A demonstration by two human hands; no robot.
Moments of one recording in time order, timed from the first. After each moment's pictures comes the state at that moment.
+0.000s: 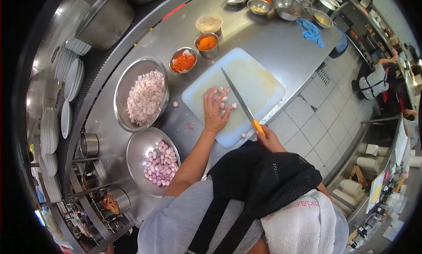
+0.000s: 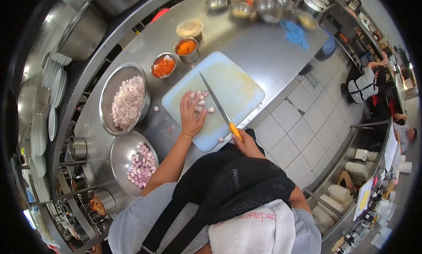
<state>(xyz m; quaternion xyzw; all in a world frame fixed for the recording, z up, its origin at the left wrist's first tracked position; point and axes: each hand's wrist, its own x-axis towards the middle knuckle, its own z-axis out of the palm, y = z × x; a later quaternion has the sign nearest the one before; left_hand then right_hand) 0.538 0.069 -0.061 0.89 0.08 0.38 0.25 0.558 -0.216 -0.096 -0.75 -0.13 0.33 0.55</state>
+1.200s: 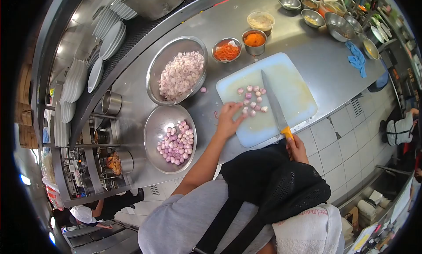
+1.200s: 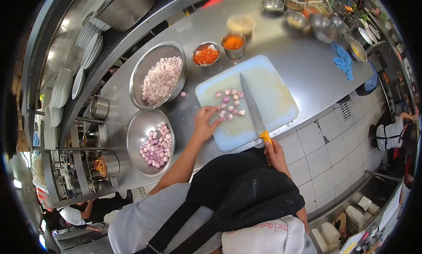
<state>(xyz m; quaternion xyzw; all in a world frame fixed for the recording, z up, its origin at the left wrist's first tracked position) 0.468 0.089 -0.067 0.88 0.22 0.21 0.36 0.601 -0.245 -0.105 -0.69 -0.09 0.42 0.58</state>
